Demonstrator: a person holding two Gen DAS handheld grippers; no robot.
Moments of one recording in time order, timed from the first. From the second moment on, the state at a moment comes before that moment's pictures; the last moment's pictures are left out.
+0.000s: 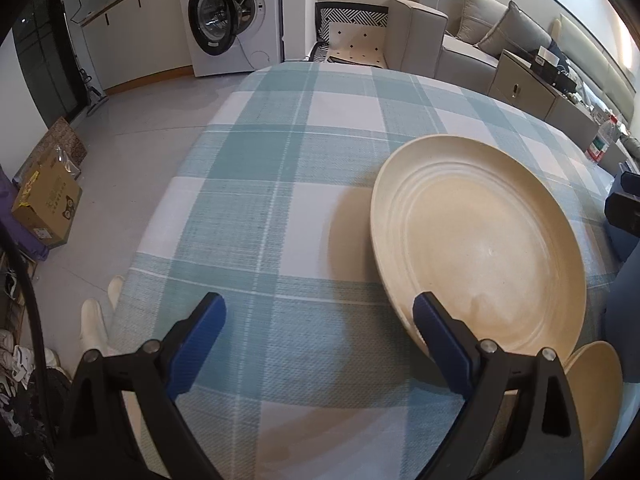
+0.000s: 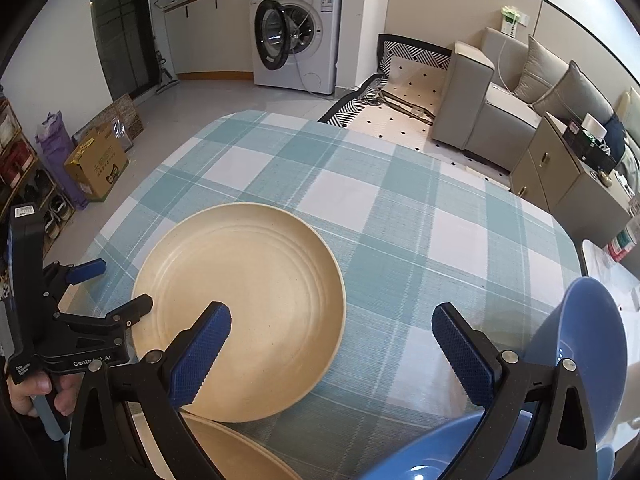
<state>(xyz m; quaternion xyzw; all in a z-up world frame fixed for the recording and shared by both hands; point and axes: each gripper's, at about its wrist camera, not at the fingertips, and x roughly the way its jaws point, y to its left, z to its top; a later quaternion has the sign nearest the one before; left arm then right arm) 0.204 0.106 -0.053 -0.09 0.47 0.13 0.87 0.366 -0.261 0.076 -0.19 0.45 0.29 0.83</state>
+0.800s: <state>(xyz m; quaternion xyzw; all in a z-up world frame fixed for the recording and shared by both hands) 0.205 0.094 -0.056 -0.08 0.47 0.10 0.87 0.394 -0.222 0.028 -0.20 0.55 0.30 0.75</state>
